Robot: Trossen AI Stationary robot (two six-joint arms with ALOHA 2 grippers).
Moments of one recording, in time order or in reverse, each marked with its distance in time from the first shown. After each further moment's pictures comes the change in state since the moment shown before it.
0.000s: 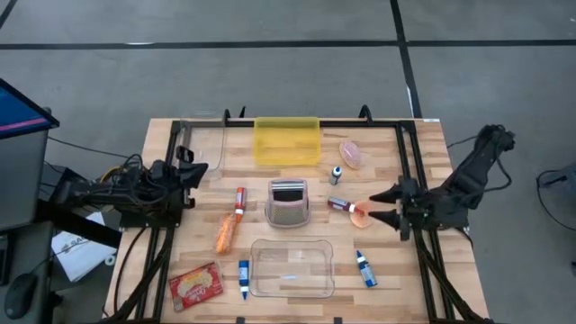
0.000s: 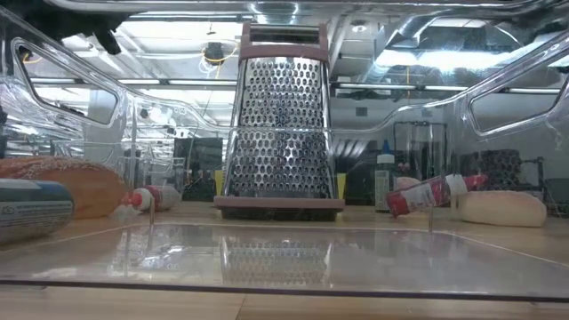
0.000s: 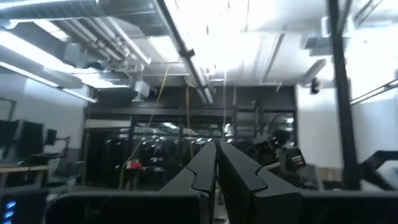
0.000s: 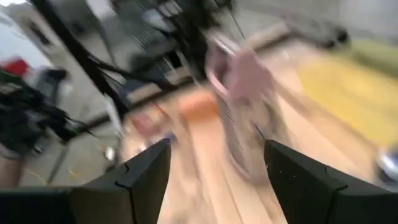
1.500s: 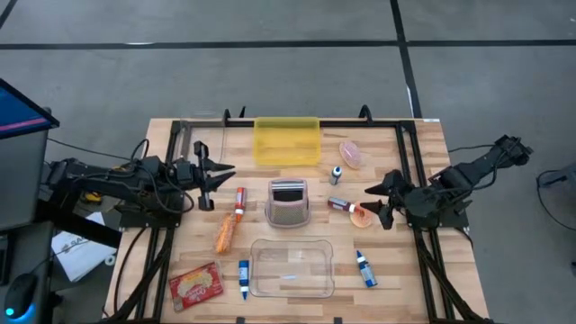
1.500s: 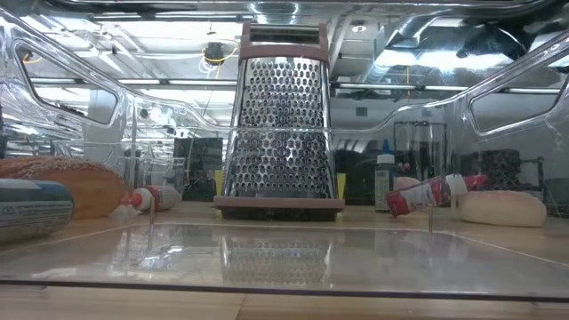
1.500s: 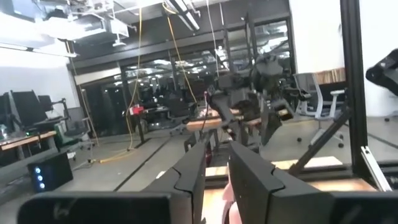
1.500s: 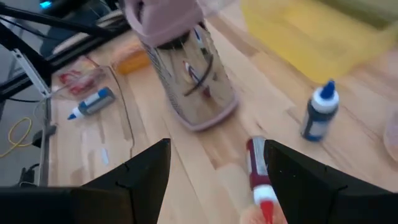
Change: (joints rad) left arm -0.108 0.385 0.409 -0.353 -0.039 0.171; right arm -0.298 0.073 0.021 -0.153 -0.250 0.003
